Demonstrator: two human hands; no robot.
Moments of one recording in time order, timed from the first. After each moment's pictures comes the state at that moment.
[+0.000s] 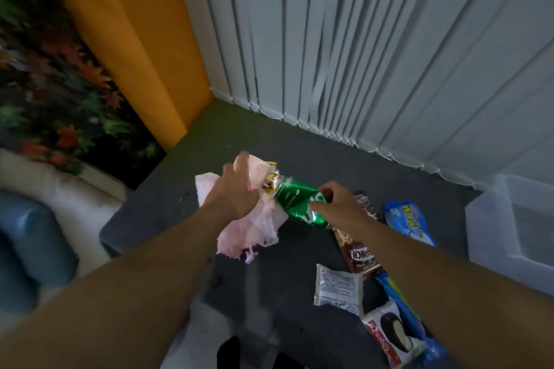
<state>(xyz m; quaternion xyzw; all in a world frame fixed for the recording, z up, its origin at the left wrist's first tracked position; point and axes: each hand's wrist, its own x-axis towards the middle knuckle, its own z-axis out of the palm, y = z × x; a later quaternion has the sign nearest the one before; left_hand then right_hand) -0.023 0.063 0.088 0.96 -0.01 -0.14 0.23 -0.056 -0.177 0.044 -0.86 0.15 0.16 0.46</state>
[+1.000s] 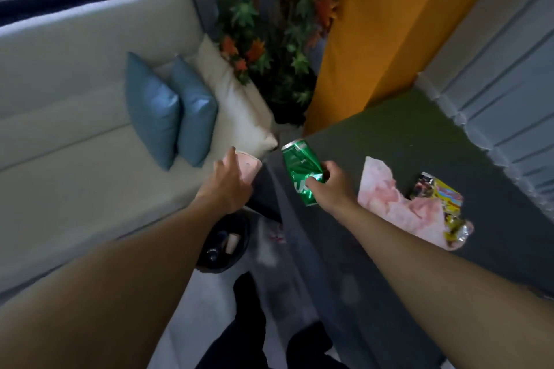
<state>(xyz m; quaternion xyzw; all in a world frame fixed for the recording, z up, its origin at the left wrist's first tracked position) -0.169 0.387 0.046 0.87 0.37 -0.12 0.30 -0.055 0.198 0.026 -0.88 -0.09 0.24 0.40</state>
